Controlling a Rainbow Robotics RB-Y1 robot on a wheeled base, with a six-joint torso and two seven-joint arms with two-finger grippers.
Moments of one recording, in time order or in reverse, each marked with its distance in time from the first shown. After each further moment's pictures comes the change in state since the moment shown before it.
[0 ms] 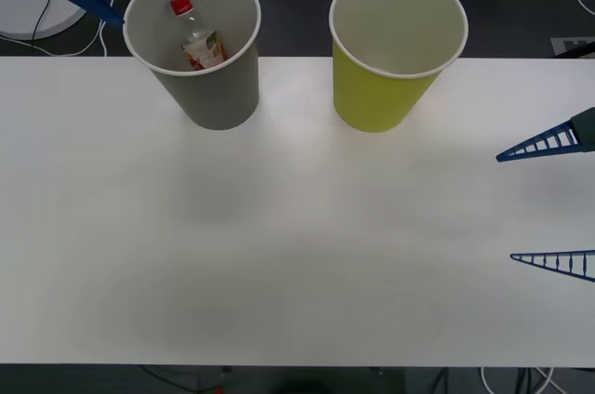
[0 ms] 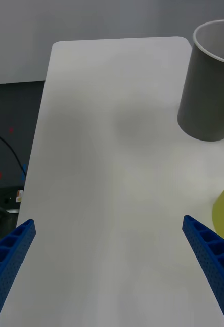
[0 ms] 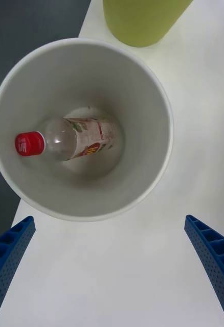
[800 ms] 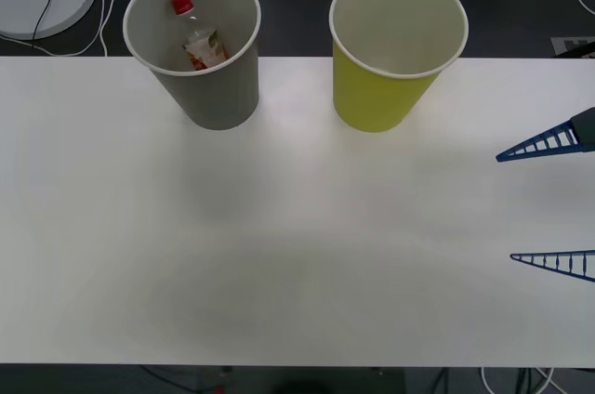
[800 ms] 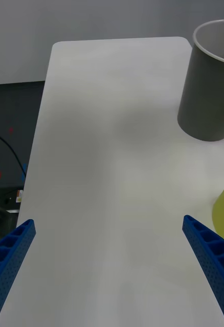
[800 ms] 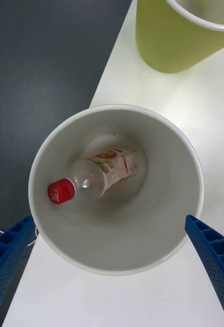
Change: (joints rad) right arm 0.000 0.000 0.000 0.000 0.000 0.000 0.000; left arm -0.117 -0.382 0.000 0.414 -0.139 -0.048 0.050
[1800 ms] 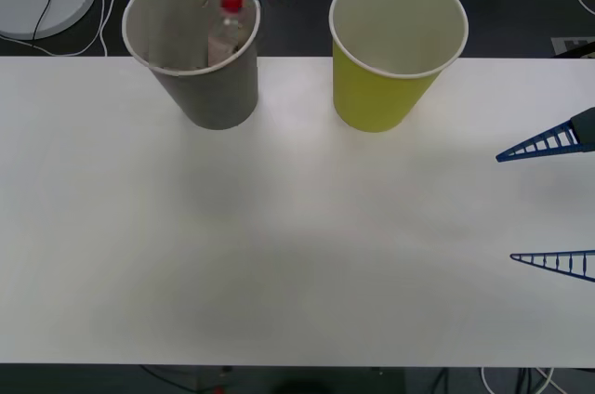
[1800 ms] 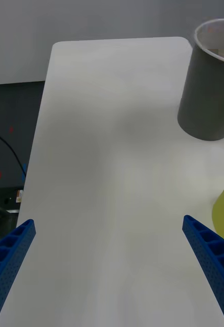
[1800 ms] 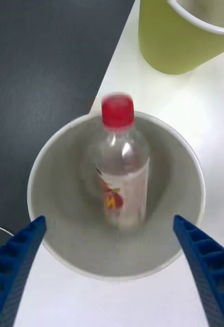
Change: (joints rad) right arm 0.000 0.000 0.000 0.000 0.000 0.000 0.000; left arm -0.004 -0.037 0.000 0.017 -0.025 0.015 0.033
